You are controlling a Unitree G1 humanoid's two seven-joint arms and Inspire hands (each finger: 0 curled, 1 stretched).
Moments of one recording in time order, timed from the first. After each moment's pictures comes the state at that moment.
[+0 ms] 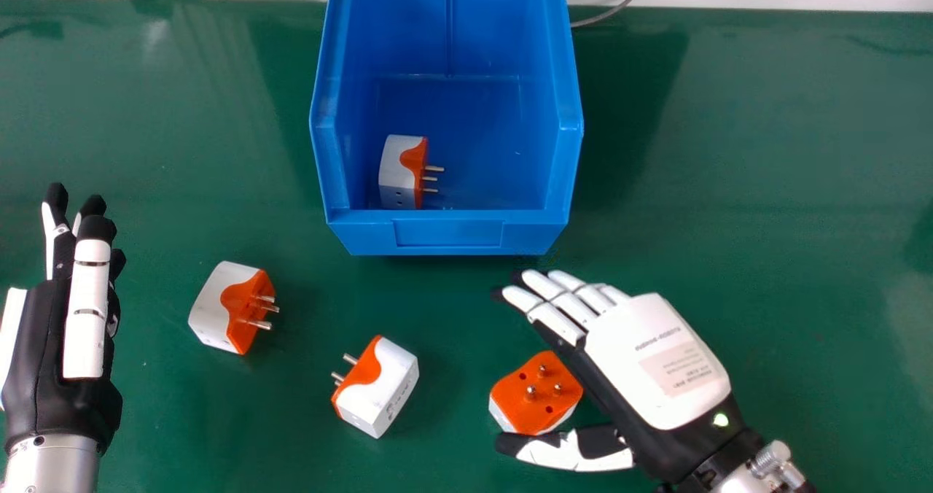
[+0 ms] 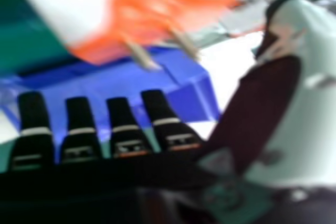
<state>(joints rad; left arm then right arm) 0.15 0.24 0.37 0.23 -0.24 -0.36 -0.22 0.00 -0.51 0.50 0.27 -0.96 -0.35 -0.49</state>
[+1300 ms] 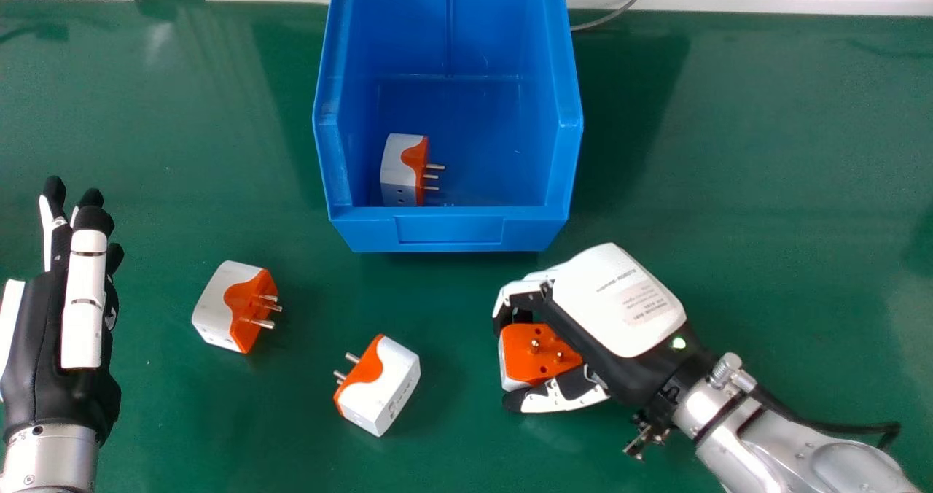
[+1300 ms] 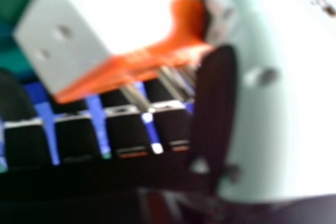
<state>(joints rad) 0.13 0.24 0.38 0.21 -0.24 -0.32 -0.21 -0.37 -0.44 0.63 0.73 -0.90 -0.51 -0.56</state>
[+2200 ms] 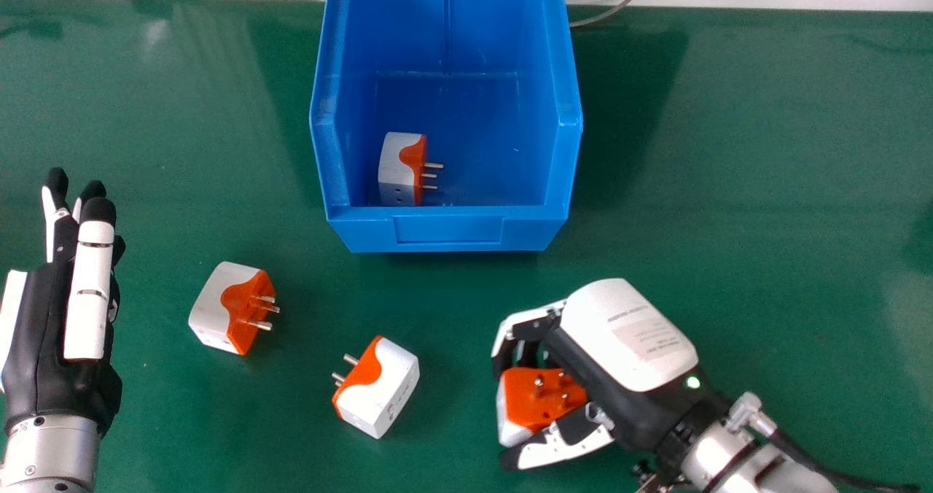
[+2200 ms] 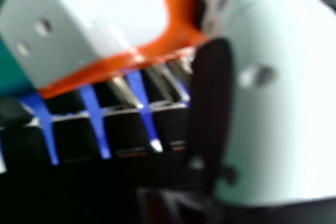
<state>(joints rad) 0.13 0.24 0.37 0.19 -0.23 -0.29 -0.19 -0.04 -0.46 0.48 0.14 -0.76 -0.44 -0.24</state>
